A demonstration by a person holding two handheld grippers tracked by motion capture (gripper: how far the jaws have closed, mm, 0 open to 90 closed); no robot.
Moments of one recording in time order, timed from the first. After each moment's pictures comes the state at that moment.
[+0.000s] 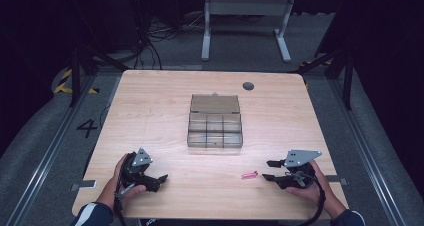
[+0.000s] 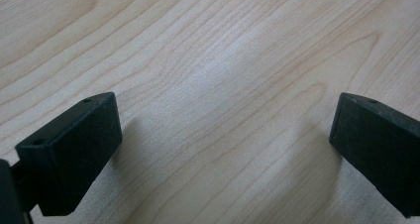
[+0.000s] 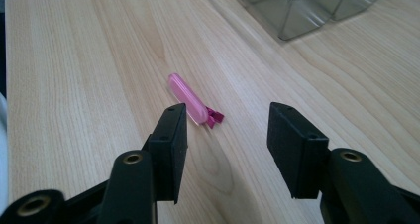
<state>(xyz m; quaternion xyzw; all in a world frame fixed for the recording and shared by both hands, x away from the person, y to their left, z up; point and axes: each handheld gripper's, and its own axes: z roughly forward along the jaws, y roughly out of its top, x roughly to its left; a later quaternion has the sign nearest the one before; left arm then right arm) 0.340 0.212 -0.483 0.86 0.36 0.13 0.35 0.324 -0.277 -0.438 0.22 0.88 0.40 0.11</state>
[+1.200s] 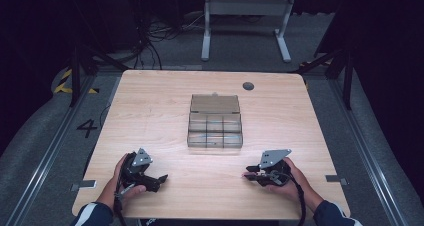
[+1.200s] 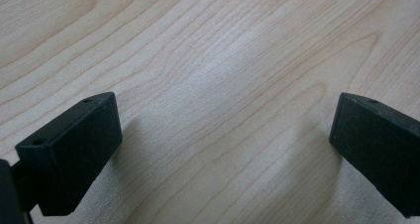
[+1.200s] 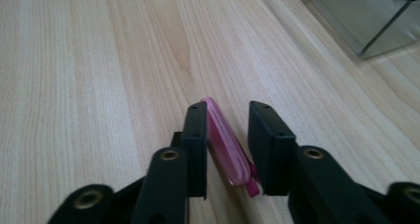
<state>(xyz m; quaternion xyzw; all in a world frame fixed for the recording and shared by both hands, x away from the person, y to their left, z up) 0.340 0.212 -0.483 0.86 0.36 0.13 0.35 0.343 -0.226 -0.462 0.18 0.91 0.37 0.08</state>
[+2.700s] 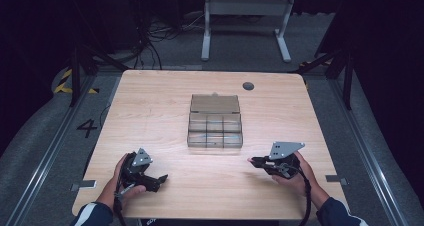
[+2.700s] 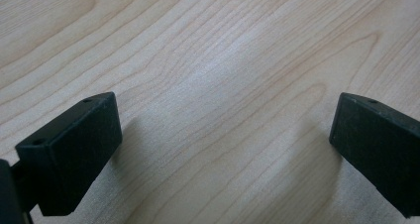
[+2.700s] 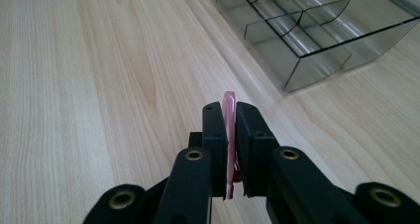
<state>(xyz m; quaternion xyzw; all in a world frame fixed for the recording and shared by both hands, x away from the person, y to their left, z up) 0.340 0.212 -0.483 0.86 0.36 0.13 0.35 0.348 -0.242 -0.431 0.19 0.89 0.40 0.13</state>
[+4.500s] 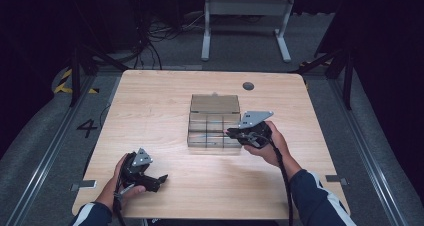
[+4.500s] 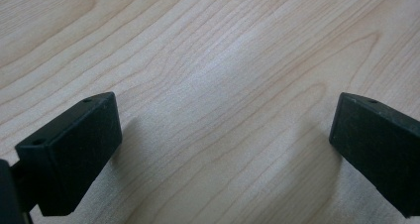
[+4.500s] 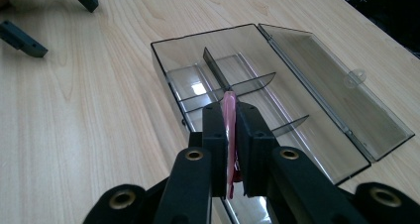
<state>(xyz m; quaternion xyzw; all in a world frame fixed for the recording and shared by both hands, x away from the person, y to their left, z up) 0.340 0.212 -0.483 0.86 0.36 0.13 0.35 0.409 -0.163 -0.381 0.18 0.88 0.40 0.17</state>
